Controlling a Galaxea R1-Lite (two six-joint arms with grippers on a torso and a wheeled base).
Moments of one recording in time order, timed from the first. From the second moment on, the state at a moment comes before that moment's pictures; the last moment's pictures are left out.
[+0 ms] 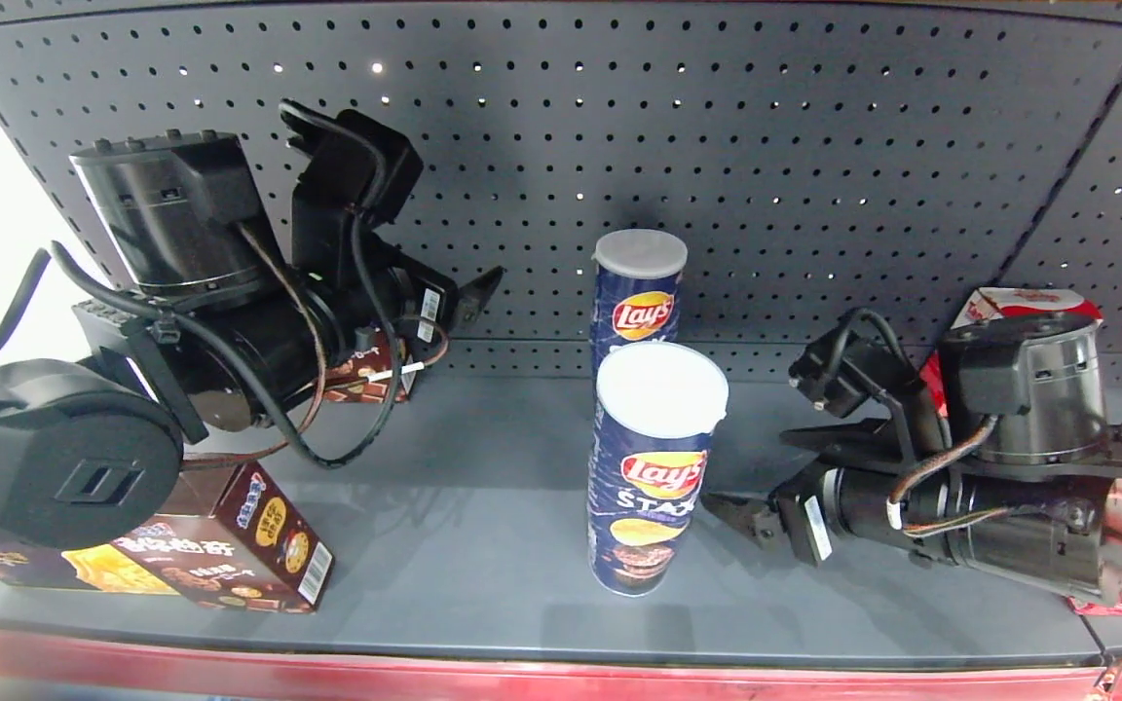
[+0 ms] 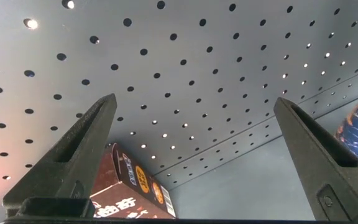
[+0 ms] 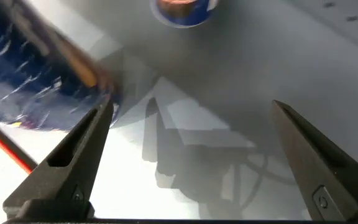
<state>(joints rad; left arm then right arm) -0.45 1.70 -1.02 -0.74 0.14 0.37 0.65 1.55 -0.81 -0.33 -0.10 -0.10</state>
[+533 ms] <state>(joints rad) -0.45 1.45 -0.87 -0.68 0.14 0.38 0.42 1.11 -0.65 -0.34 -0.14 -0.11</state>
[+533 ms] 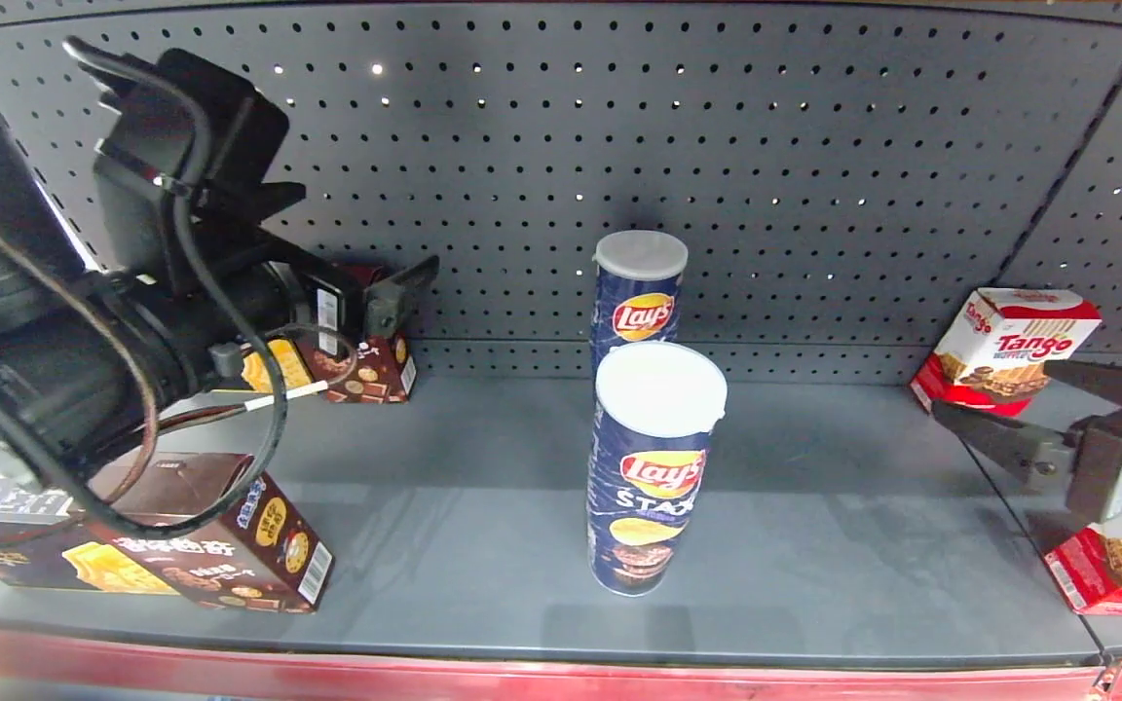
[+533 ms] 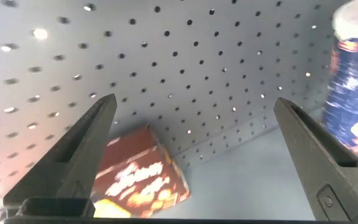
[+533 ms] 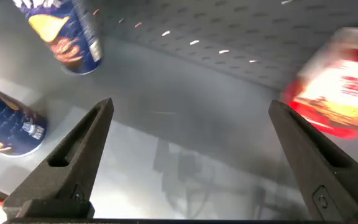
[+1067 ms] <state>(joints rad) -0.46 0.95 -0.73 -0.31 0.14 0.38 0.40 0.76 -0.51 -0.27 -0.15 -0.15</state>
